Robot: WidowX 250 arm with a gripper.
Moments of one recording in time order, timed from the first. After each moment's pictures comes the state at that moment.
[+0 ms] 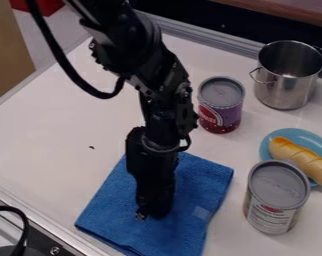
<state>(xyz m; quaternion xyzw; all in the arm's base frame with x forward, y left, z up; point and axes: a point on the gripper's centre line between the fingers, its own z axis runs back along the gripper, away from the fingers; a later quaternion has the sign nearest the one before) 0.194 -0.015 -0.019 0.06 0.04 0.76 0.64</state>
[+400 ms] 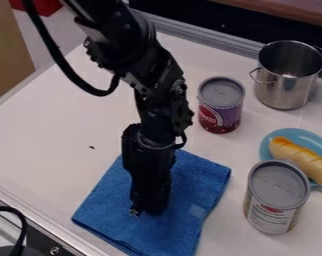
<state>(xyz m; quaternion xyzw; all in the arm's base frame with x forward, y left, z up) 0.194 -0.009 -0.019 0.06 0.04 0.75 0.66</state>
